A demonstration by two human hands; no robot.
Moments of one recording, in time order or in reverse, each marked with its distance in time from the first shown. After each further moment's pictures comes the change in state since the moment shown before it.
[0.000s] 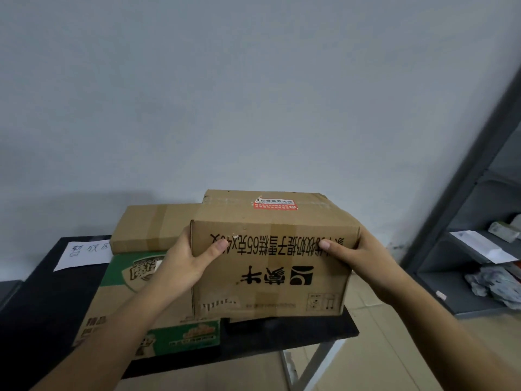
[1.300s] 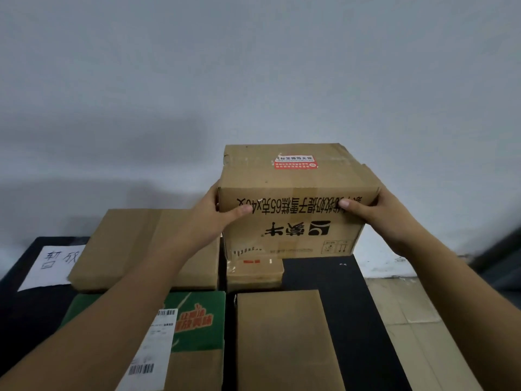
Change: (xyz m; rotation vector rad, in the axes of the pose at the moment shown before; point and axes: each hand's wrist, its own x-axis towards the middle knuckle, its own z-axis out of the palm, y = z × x) left_hand 0.359 -0.109 0.007 -0.075 0.001 -0.171; right_hand 0.409 0.101 0.012 -0.022 -0.099 -0.007
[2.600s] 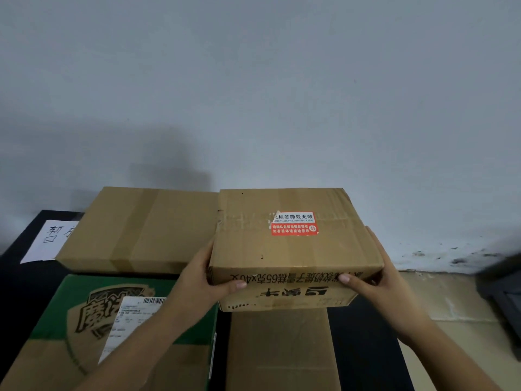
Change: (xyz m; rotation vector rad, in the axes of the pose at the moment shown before) left_hand -0.062 -0.108 0.053 -0.076 0.024 -0.217; right_hand -0.050 0.120 0.028 0.112 -0.070 0.132
